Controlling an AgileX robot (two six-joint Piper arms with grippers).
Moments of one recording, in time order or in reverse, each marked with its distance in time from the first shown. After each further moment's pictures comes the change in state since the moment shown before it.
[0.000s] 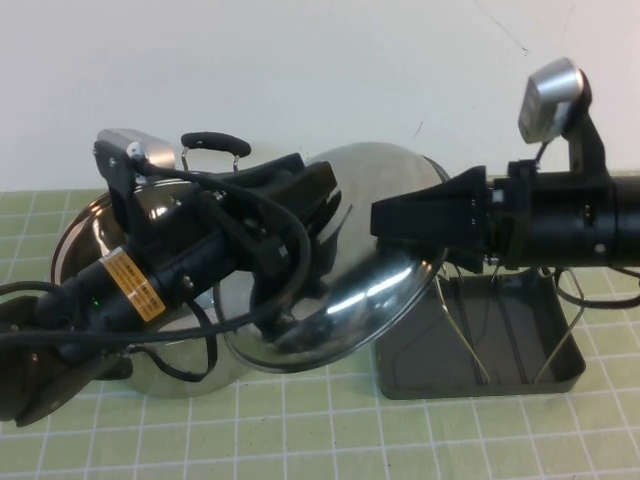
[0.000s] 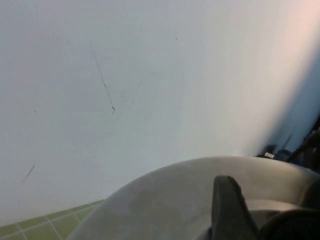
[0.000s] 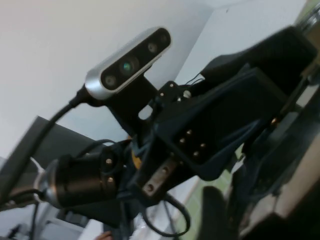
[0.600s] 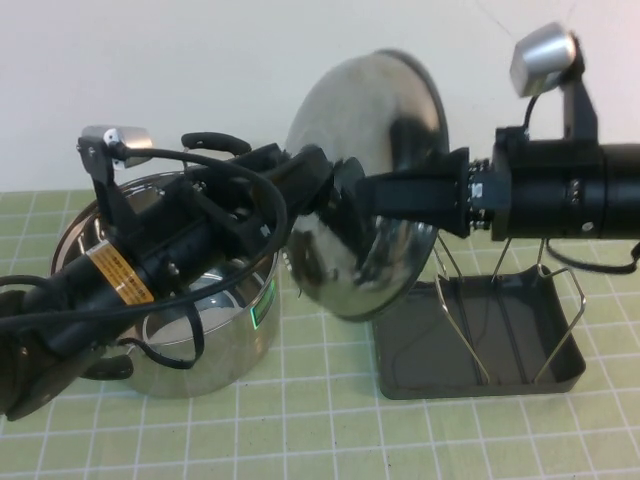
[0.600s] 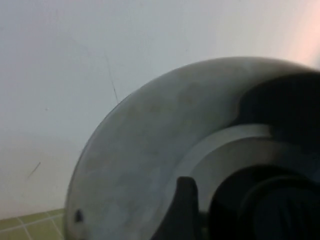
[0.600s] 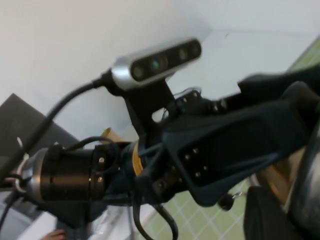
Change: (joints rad) right arm 0.052 -0.027 -0.074 -0.011 -0.087 -0.143; left arm 0.030 -0.001 -0.008 -0.005 -0.012 -0.093
